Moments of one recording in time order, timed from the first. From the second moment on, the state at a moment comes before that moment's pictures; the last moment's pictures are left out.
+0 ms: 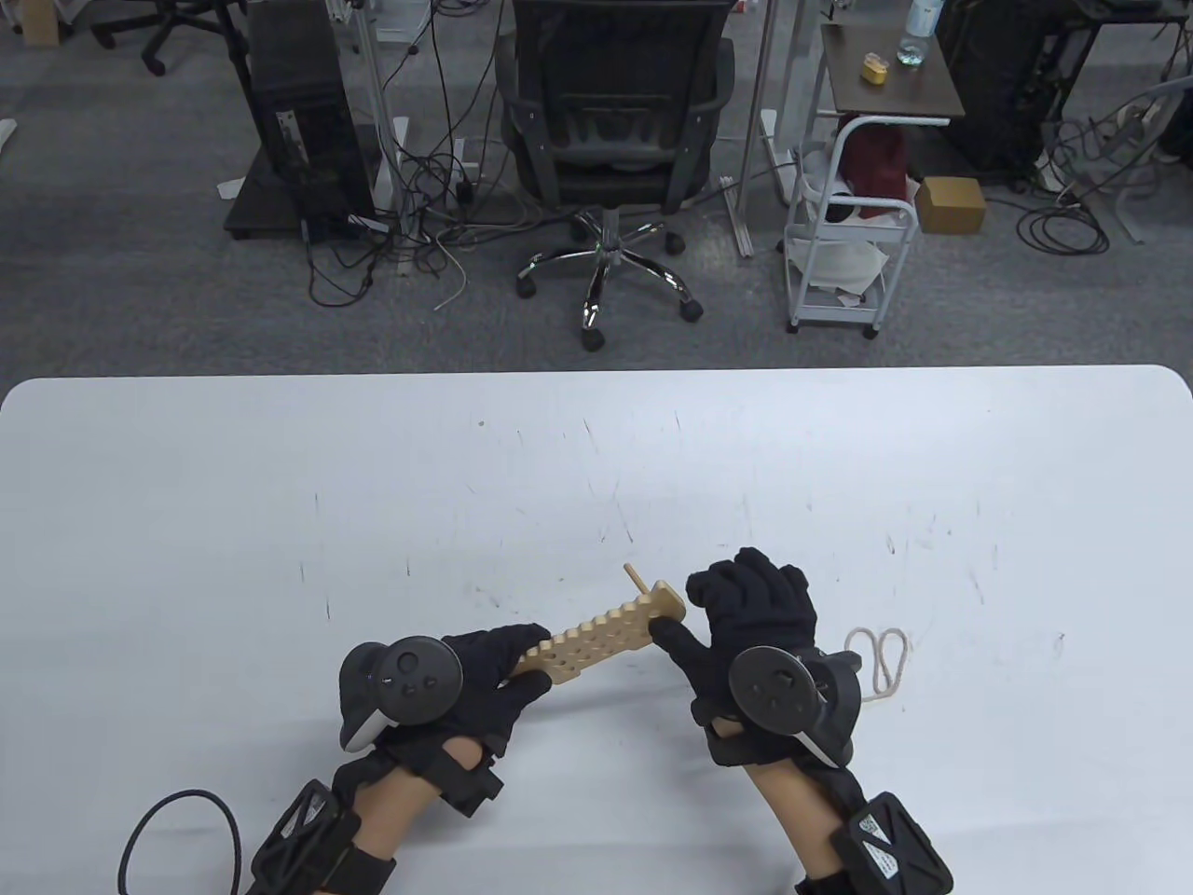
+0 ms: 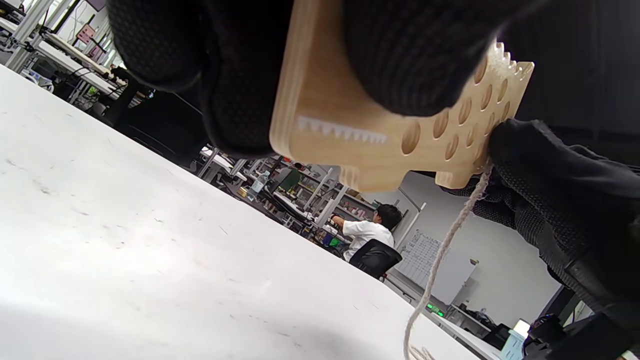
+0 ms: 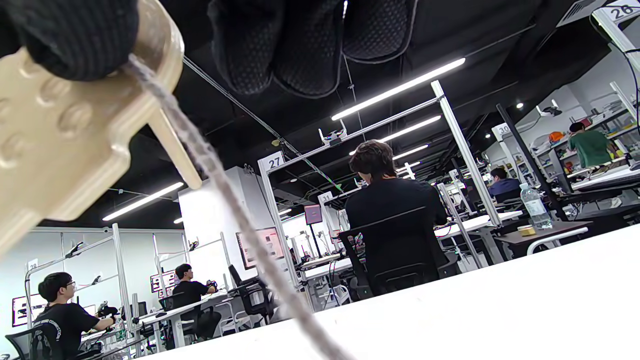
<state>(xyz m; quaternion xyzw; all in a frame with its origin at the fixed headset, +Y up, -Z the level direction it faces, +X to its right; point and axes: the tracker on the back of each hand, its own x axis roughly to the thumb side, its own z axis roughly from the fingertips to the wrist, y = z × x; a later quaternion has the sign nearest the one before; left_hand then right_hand) -0.185 -0.717 -0.316 0.05 -0.24 0.33 0.91 0.120 -0.683 -0.304 0.10 -0.27 0.93 0.23</state>
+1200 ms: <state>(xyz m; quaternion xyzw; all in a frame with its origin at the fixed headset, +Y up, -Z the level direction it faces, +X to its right) -0.193 -0.714 -0.316 0.07 -0.23 0.35 0.90 0.141 -0.694 -0.328 0.15 -0.15 0.92 0.33</state>
